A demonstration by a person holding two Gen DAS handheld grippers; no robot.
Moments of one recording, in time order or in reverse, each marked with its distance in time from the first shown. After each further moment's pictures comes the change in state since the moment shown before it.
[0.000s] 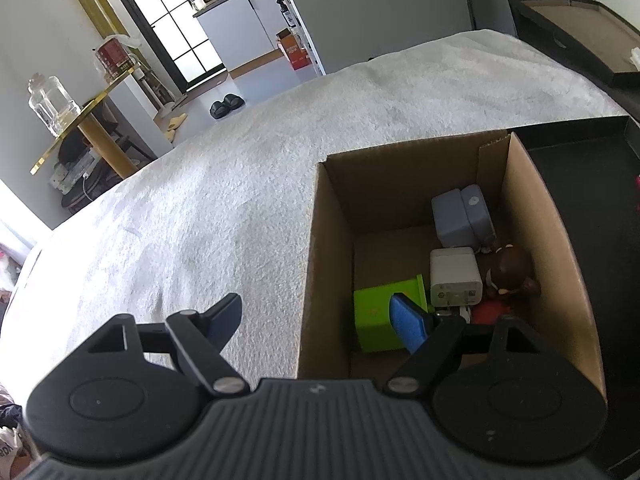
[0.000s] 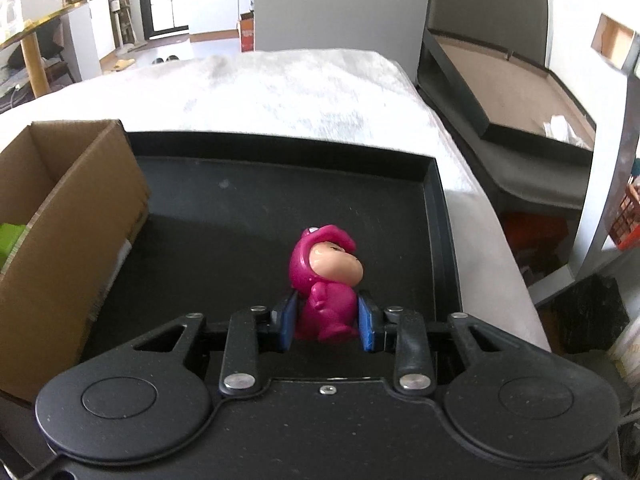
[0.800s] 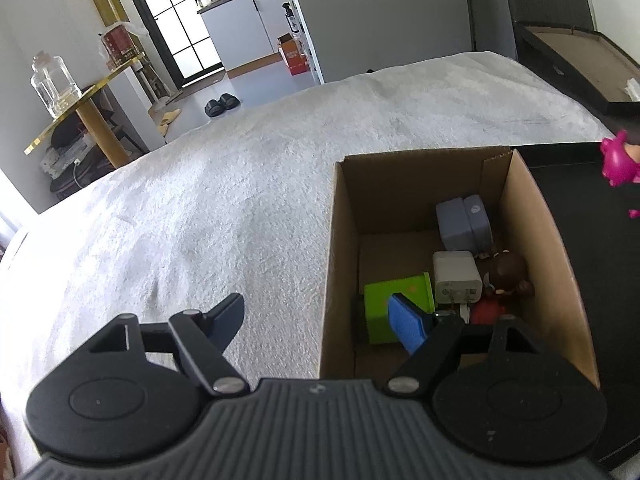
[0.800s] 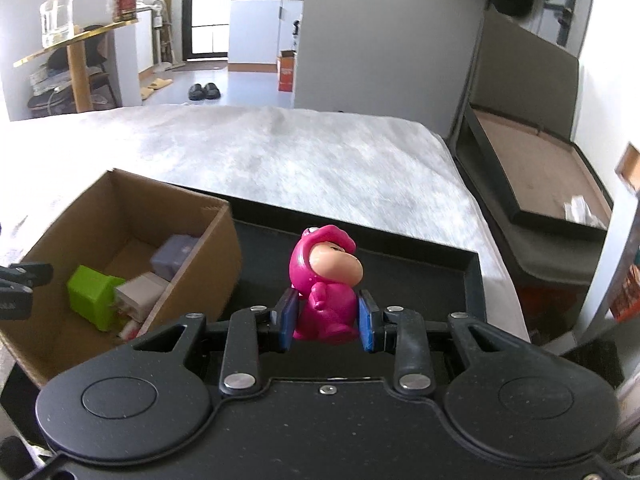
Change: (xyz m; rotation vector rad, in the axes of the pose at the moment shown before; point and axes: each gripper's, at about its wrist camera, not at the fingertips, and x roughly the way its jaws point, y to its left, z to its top) left arm -0.006 0.023 -0.009 -0.069 -0.025 -0.064; right arm -0.043 0.049 0.039 -0.109 -0.120 0.044
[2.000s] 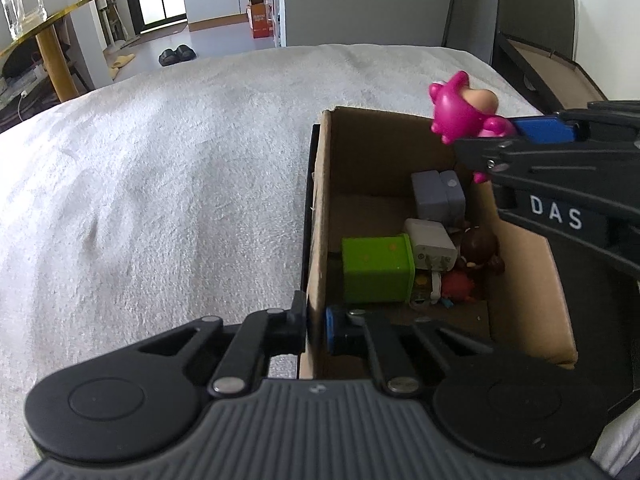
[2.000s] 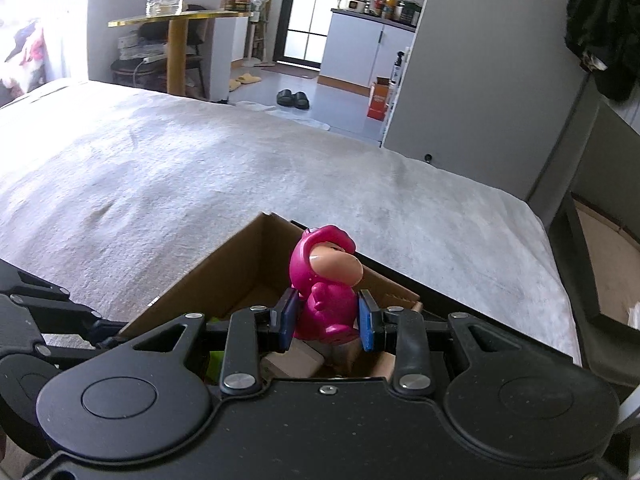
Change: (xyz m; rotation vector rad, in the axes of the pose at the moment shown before) left arm 0.020 0.037 -0.021 -0.135 0.088 -0.250; right arm -0.001 0.123 0.048 -0.235 -0.062 0.145
